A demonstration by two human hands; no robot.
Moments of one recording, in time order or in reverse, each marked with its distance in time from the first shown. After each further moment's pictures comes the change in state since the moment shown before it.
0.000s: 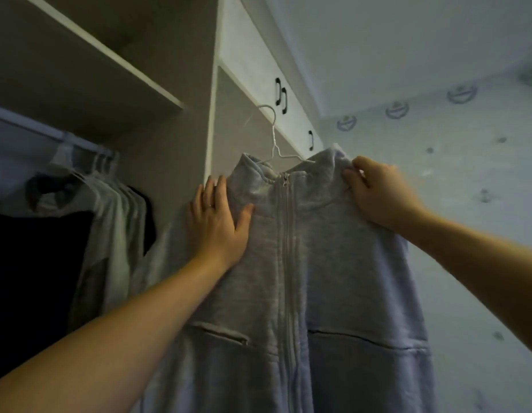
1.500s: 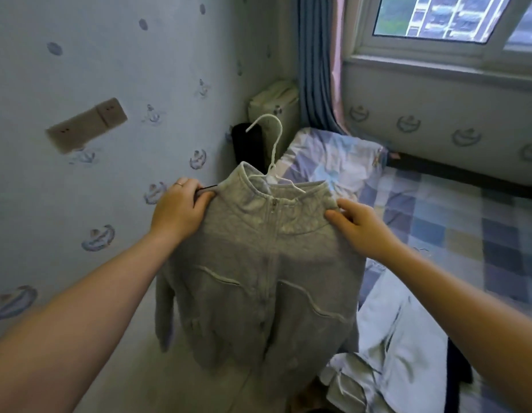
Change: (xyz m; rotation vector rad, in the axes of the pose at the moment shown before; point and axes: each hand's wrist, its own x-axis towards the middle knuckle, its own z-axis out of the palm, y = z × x) left_hand -0.557 0.654 0.676 -1.080 -1.308 0.618; right_hand -0.655 0.520 -0.294 -0.555 -0.294 1.539
